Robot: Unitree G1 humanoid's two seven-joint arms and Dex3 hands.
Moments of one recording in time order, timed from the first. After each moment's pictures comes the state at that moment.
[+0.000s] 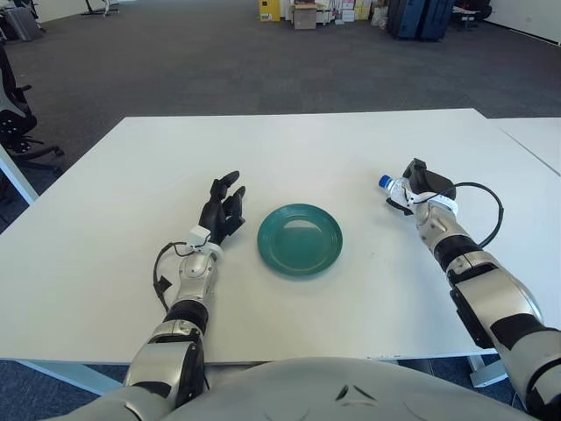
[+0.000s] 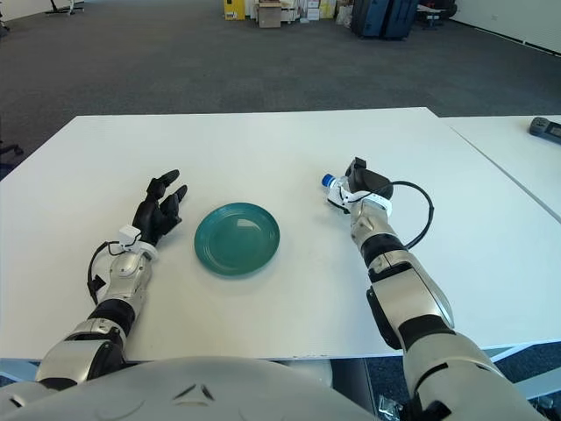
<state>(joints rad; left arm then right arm) -0.25 0.06 0.12 0.94 -0.07 -0.74 -0.17 -0.65 -0.33 0.35 1.10 -0.64 0.14 -0.39</state>
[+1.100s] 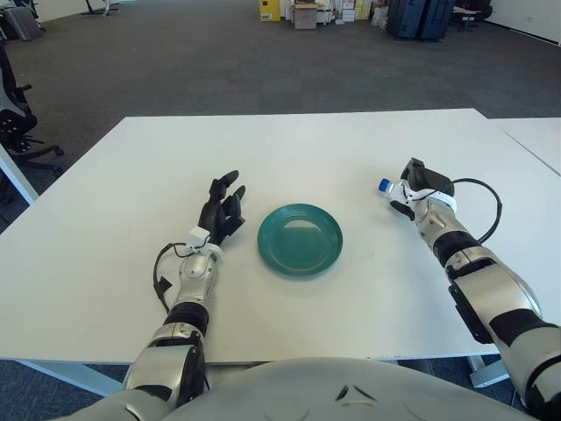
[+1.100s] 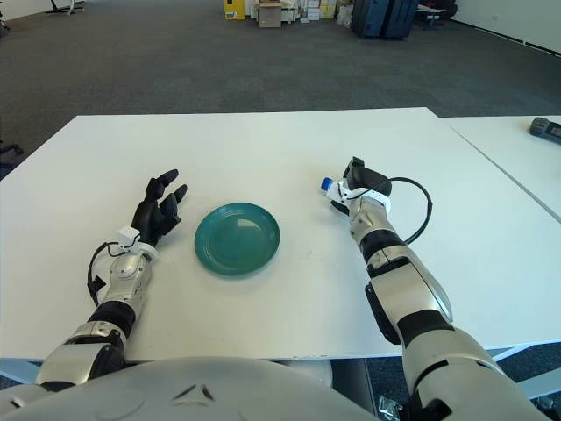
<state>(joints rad) -0.23 0.05 0.13 0.90 -0.07 -0.74 -0.17 -0.67 -0.34 0.37 1.11 -0.62 0.14 -0.37</state>
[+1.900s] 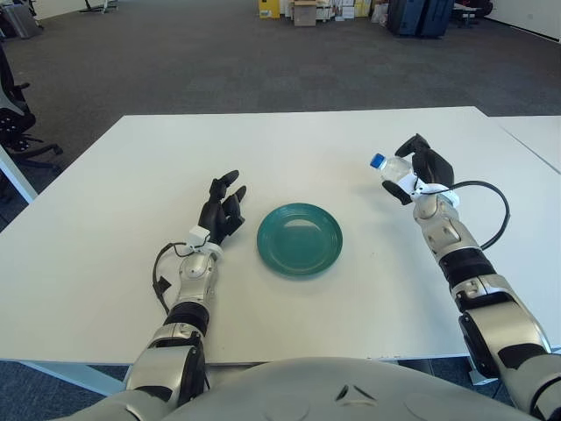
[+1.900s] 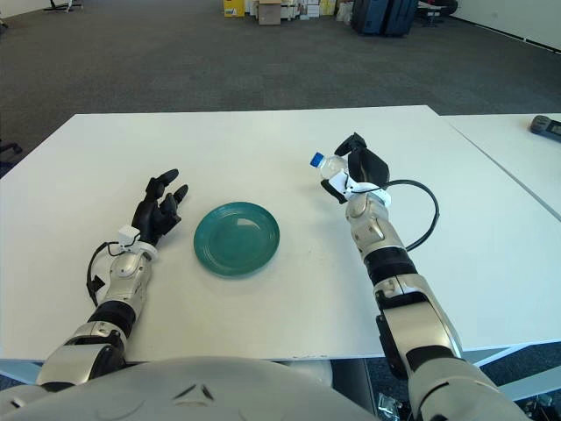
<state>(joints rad) -0.23 0.05 0.13 0.89 -0.07 -0.72 -0.17 -0.42 -0.34 0.17 0.48 -0.48 0.05 -0.40</state>
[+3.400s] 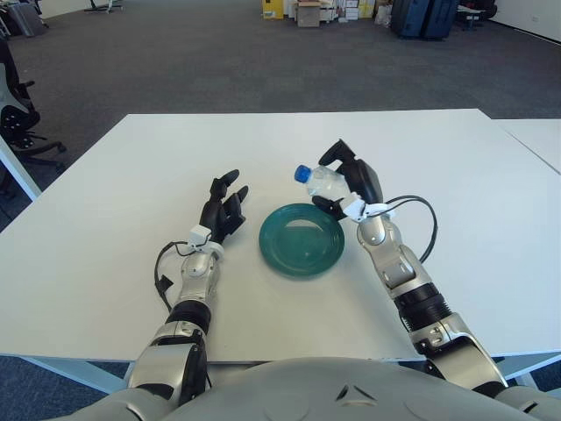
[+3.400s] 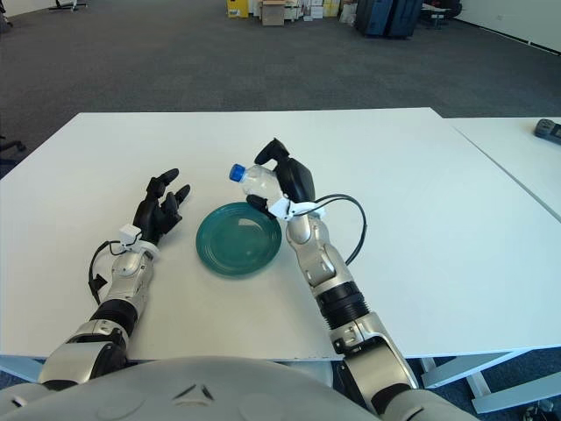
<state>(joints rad) -0.24 0.04 0.14 0.91 -0.07 -0.72 -0.16 -0.25 -0.08 0.37 0.17 -0.54 -0.04 -0.28</state>
